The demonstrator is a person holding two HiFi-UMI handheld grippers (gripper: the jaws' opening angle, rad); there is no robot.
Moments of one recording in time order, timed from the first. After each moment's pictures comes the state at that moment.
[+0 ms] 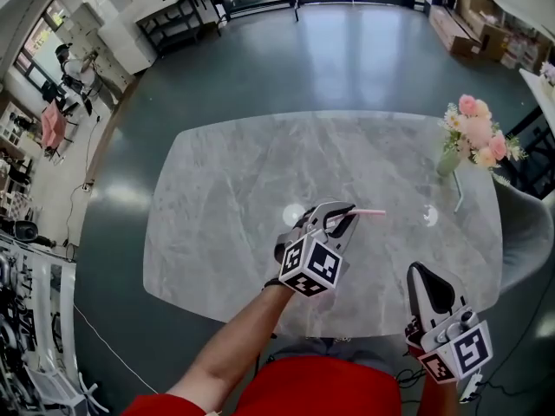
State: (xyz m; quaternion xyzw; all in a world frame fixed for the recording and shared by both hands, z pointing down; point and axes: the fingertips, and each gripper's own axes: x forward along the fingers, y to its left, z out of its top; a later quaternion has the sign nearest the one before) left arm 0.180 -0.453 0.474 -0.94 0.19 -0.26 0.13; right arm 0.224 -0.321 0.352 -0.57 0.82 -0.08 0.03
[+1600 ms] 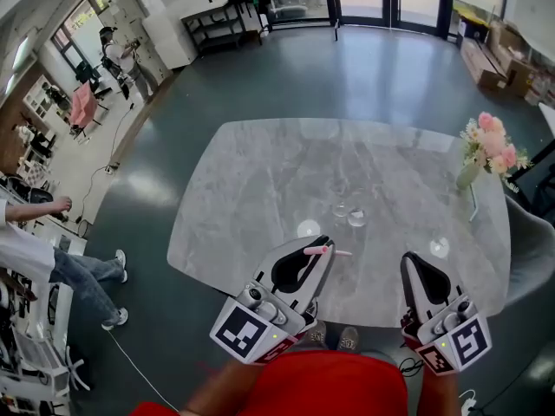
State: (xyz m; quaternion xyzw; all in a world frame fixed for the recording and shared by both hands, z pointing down) left arm 0.023 -0.326 0.281 -0.94 0.32 0.10 0.00; right arm 0.144 -0.297 0.305 -0.49 0.87 -0.03 0.08
